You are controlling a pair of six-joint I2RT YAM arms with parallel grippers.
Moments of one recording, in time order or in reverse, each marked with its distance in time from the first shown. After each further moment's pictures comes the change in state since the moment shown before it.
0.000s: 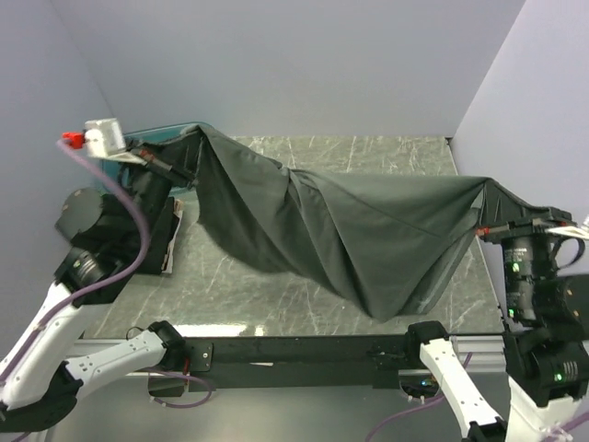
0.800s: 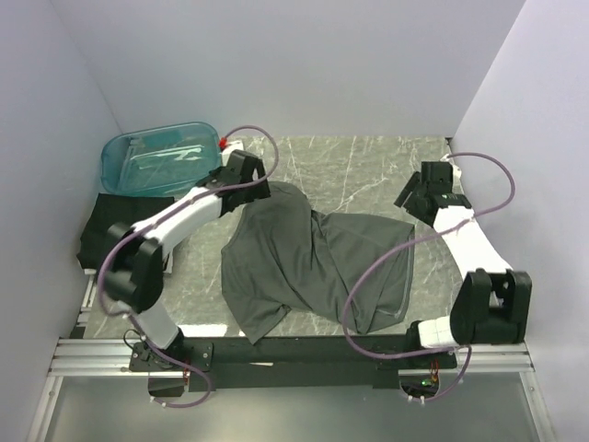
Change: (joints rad) left arm 0.241 0.866 -0.055 -0.257 -0.006 -0.205; right arm -0.148 0.857 -0.394 0.082 0.014 0.058
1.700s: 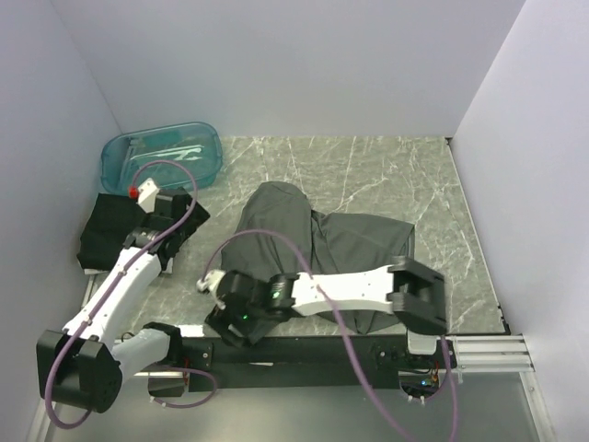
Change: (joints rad) left arm 0.264 -0.657 -0.498 -0.115 -0.029 -0.279; right arm 1.401 0.383 0.256 0.133 -0.276 -0.175
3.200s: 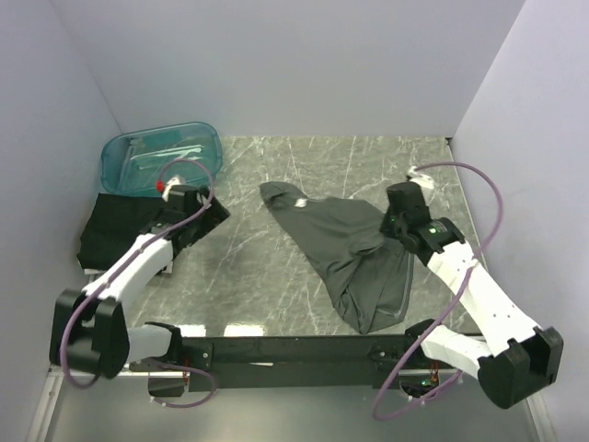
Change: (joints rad) left arm 0.025 0.133 -0.038 0.210 0.290 0.035; right arm -0.937 -0.705 -0.301 -0.323 0.442 0.218
